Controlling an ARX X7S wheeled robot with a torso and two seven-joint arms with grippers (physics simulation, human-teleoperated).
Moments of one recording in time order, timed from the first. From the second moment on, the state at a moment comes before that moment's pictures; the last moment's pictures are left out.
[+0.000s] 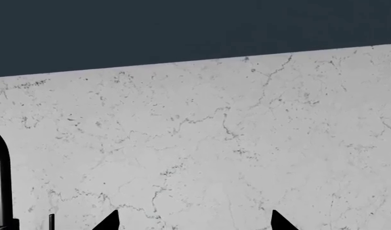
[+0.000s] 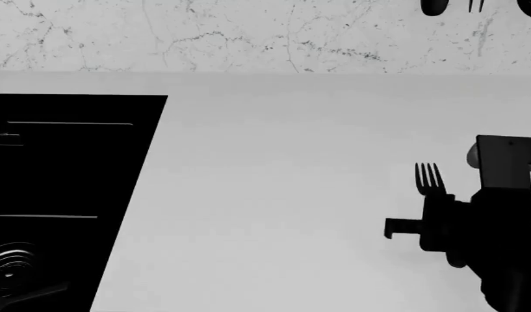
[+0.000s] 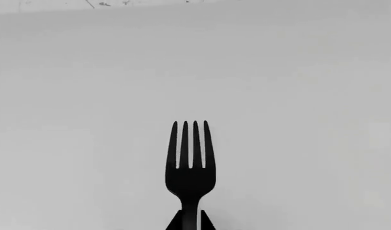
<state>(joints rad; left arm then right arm) -0.79 -0.13 -0.14 0.76 0.05 -1.18 0.20 0.94 0.70 -0.51 0.30 1.09 0.84 0.26</state>
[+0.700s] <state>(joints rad) -0.81 -0.20 0.06 0.78 0.06 -1.21 0.21 1.19 0.77 -0.57 0.00 1.31 1.16 0.42</state>
